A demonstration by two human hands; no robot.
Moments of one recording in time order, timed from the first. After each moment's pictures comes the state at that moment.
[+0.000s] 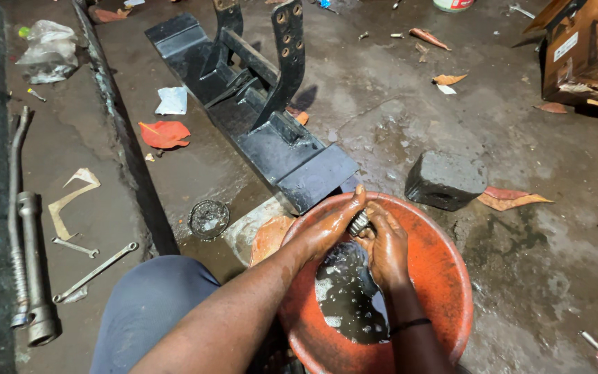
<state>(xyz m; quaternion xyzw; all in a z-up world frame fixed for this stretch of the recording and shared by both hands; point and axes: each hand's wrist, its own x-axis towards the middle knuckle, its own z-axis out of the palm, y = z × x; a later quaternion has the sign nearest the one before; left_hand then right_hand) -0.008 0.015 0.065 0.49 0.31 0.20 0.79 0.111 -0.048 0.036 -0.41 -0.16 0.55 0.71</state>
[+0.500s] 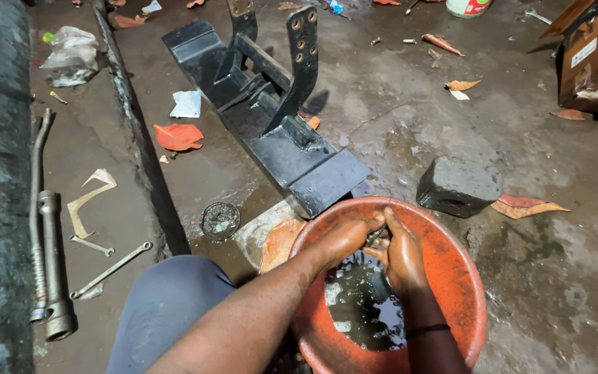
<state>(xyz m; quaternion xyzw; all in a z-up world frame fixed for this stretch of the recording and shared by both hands) 0.001 0.022 0.023 0.54 0.41 0.19 0.71 0.120 -0.049 0.044 -0.52 -0.14 0.58 0.62</state>
